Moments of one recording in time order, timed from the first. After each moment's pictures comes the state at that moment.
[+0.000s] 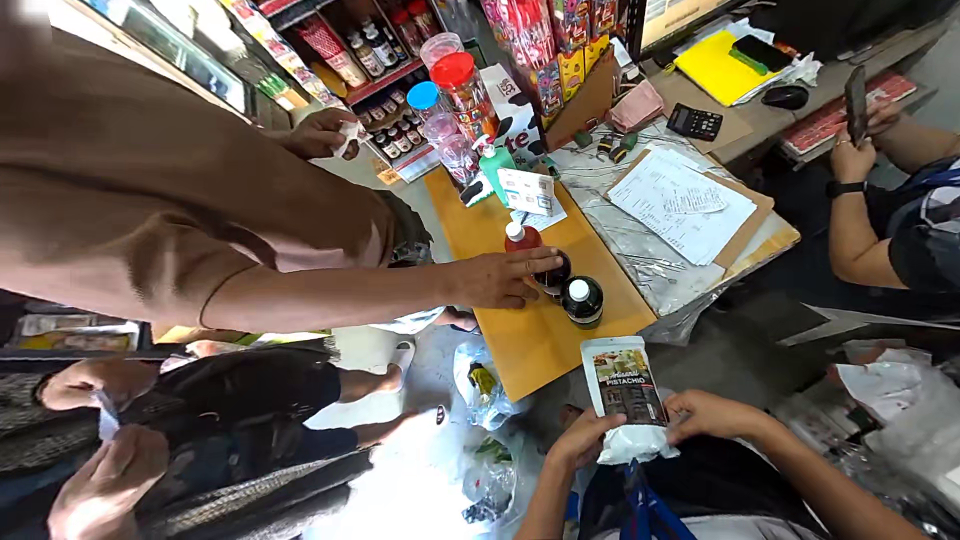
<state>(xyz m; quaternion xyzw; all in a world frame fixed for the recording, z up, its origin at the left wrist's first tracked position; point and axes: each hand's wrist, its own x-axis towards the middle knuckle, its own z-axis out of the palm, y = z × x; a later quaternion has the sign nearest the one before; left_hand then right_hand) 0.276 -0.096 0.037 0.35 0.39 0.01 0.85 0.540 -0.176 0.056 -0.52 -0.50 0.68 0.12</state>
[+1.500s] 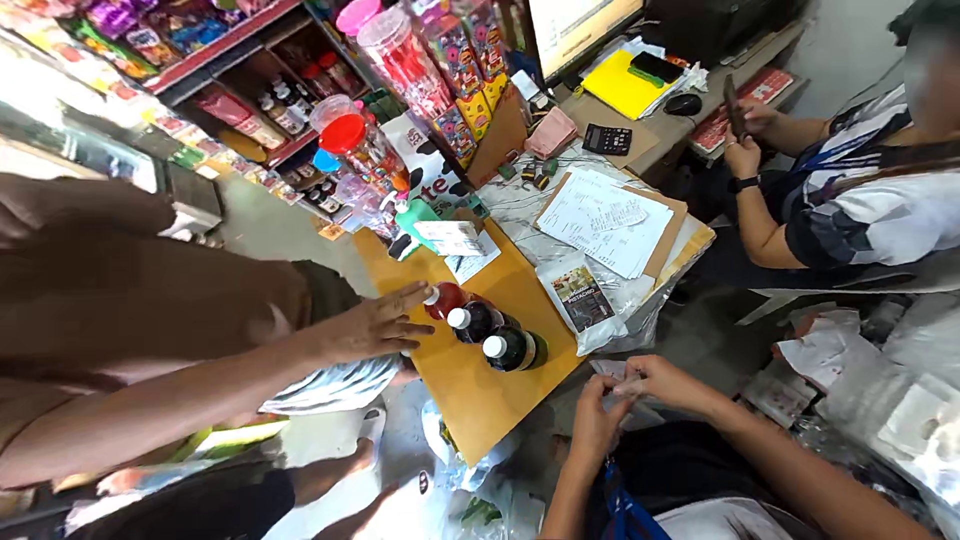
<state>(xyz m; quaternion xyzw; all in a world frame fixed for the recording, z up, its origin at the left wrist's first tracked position) 0.422 -0.095 0.067 0.72 0.34 0.13 0.59 0.607 -0.158 0.083 -0.66 -0.39 0.58 0.28</state>
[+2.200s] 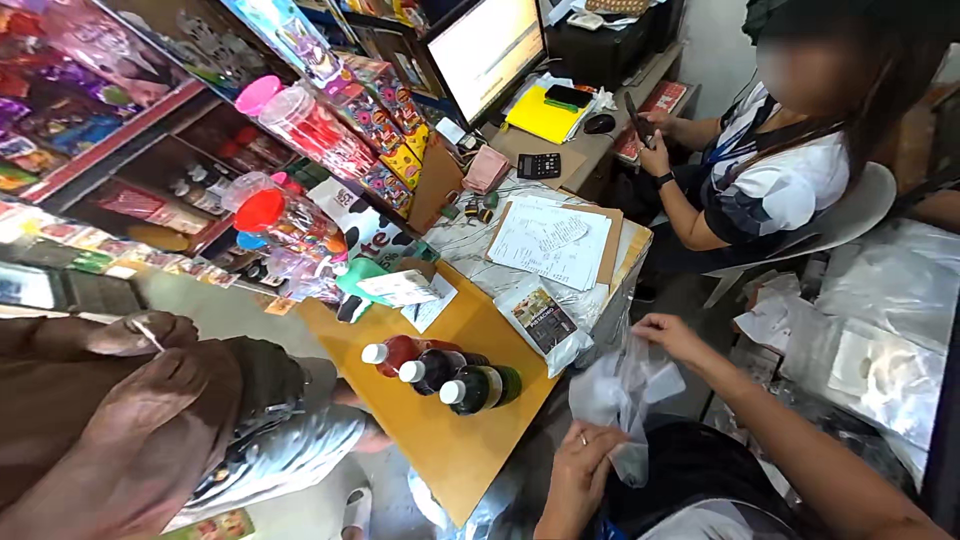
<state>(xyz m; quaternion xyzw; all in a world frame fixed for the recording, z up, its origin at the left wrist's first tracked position) 0.402 -0.107 0.095 0.85 0.06 0.25 0.46 0.680 -0.203 0.071 -0.73 -0.17 0.43 0.50</state>
